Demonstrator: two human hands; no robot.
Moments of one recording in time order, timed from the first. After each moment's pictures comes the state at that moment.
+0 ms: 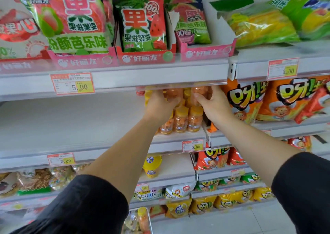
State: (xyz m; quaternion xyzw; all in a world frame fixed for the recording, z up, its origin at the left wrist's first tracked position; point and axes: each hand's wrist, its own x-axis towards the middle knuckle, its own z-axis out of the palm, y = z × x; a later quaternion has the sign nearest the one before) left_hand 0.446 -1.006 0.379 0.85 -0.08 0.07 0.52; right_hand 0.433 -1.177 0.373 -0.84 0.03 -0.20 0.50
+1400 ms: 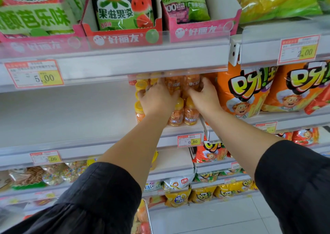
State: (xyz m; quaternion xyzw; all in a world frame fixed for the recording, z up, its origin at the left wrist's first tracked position) left_hand 0.485 -1.039 0.342 0.96 0.01 0.16 0.22; right_hand 0.482 -1.176 0.328 -0.81 0.08 -0.17 0.55
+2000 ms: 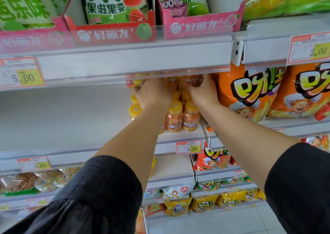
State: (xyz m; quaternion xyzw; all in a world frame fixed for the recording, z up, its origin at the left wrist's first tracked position) left_hand 0.509 -1.048 0.355 0.96 0.06 0.15 0.20; right_hand 0.521 -1.179 0.325 -0.79 0.08 -0.19 0.57
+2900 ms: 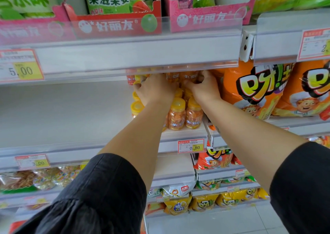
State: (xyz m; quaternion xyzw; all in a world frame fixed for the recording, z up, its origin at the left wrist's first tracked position) left_hand 0.511 -1.049 0.356 0.96 0.08 0.16 0.21; right_hand 0.523 -1.175 0.329 -0.79 0.07 -0.17 0.58
